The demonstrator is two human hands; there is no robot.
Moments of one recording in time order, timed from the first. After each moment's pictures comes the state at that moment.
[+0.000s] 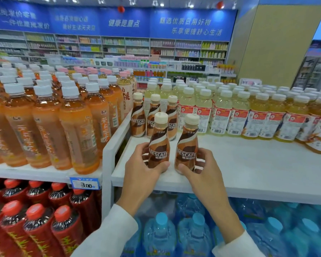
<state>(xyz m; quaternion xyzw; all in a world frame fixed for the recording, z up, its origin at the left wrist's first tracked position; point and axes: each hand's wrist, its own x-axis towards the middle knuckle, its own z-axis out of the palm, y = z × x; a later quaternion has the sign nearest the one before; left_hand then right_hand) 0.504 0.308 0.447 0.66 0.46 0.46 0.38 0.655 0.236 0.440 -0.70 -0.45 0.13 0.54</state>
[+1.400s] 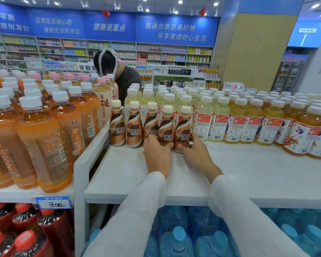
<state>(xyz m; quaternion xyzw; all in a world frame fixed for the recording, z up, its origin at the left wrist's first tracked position) 0.647 0.376 0.453 0.62 0.52 0.49 0.33 0.764 0.326 0.461 -0.72 -0.45 0.17 0.50</state>
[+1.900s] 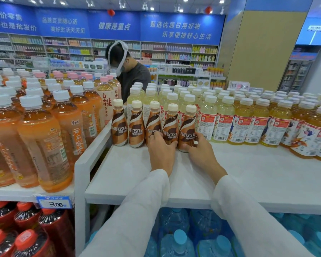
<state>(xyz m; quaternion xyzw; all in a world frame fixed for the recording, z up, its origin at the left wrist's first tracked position) 0.660 0.387 0.453 0.65 0.51 0.48 0.29 0.775 0.332 0.460 -0.70 -0.45 0.17 0.52</state>
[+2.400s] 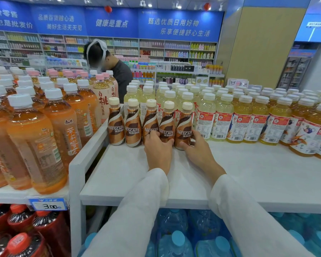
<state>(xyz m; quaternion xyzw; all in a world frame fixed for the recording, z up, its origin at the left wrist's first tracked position) 0.664 0.394 0.450 0.62 0.52 0.50 0.30 0.778 0.336 0.456 -0.69 -0.48 0.15 0.52</state>
